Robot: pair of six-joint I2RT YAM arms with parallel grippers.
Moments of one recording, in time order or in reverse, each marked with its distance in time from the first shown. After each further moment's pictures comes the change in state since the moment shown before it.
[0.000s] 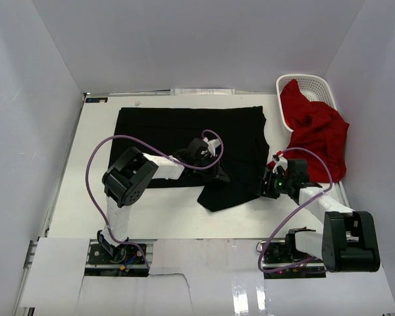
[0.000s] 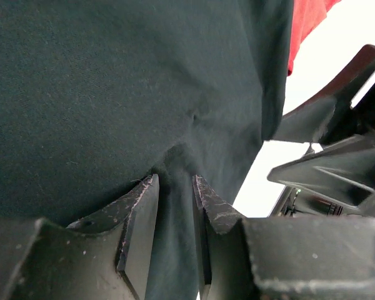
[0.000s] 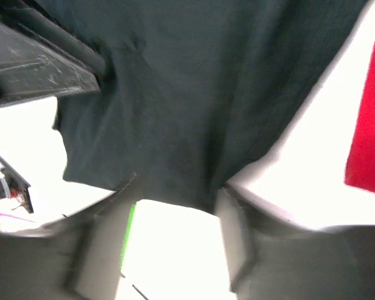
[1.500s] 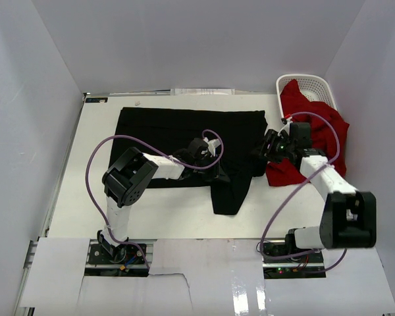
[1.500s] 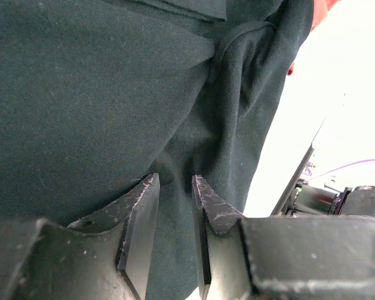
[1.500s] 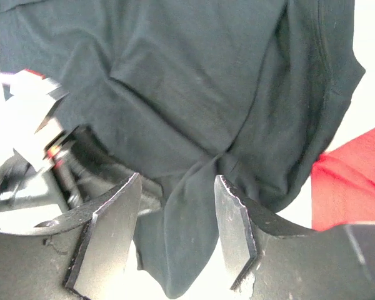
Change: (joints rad) left arm 0.000 -0.001 0.004 -0.011 0.001 0.005; right arm 0.010 0.212 0.448 -0.097 0.159 0.149
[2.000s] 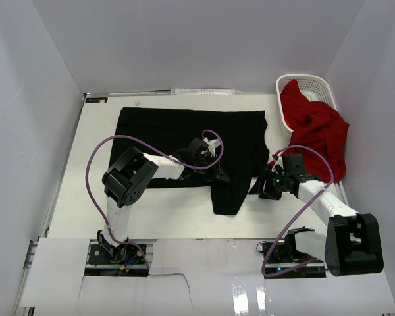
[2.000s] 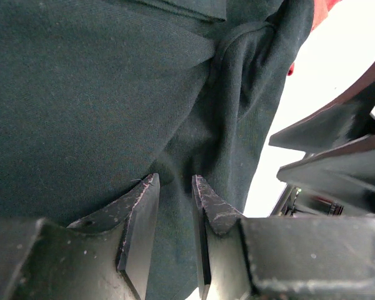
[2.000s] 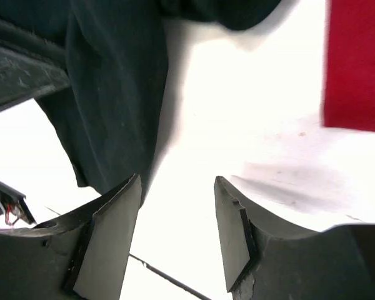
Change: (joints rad) left arm 0.000 0.000 0.000 0.000 -0.001 -0.002; right arm 0.057 -0.237 -0.309 -0.210 0.024 -0.084
